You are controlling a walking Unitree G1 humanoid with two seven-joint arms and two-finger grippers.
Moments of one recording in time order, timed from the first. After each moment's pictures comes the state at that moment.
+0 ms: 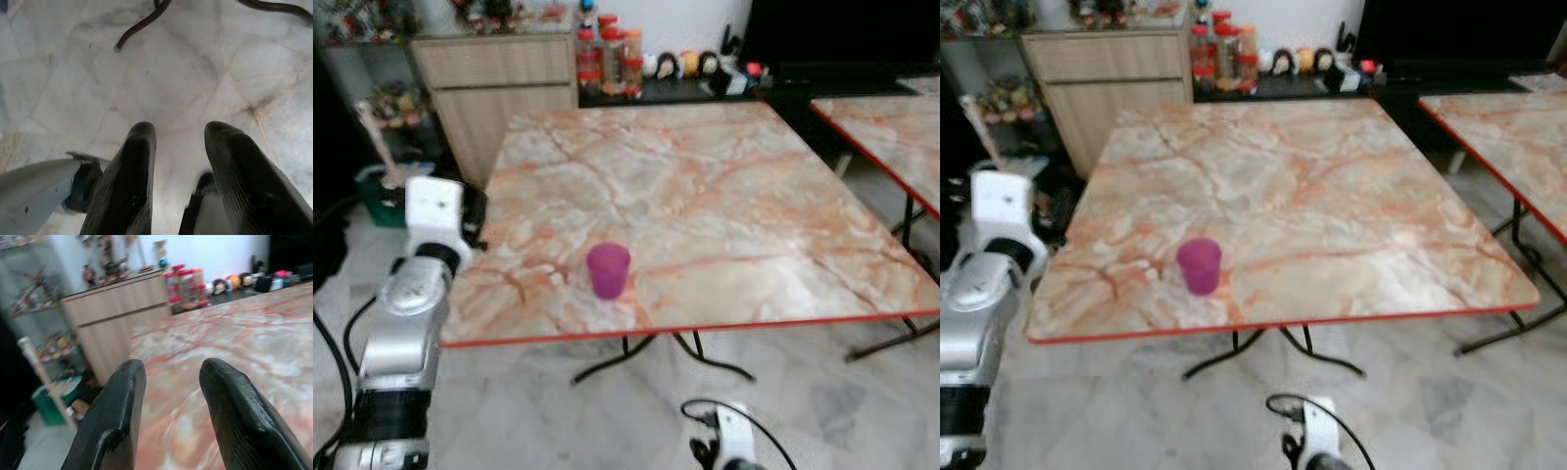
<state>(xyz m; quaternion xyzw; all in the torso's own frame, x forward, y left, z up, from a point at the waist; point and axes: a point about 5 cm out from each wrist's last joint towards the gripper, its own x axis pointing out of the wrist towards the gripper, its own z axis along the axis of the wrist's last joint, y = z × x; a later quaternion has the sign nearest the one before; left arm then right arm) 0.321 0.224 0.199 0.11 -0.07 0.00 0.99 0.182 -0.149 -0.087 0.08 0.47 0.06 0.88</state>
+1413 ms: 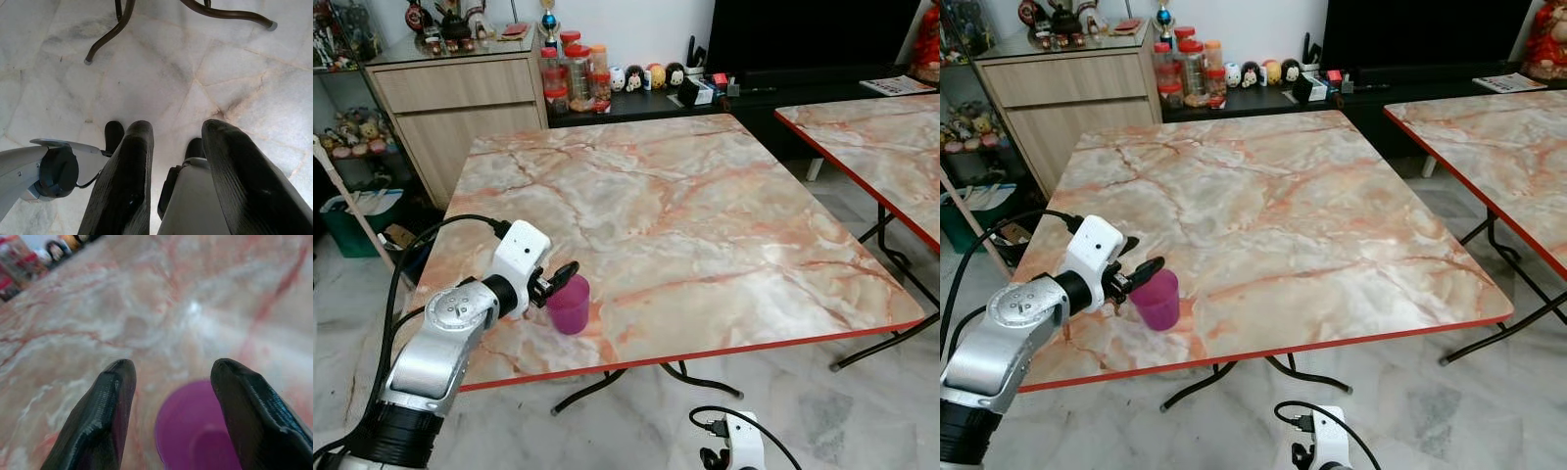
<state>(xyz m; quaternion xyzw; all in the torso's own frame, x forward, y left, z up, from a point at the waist) 0.304 0.161 0.158 0.20 0.08 -0.30 0.93 0.171 -0.159 -0.092 0.08 0.49 0.04 0.87</state>
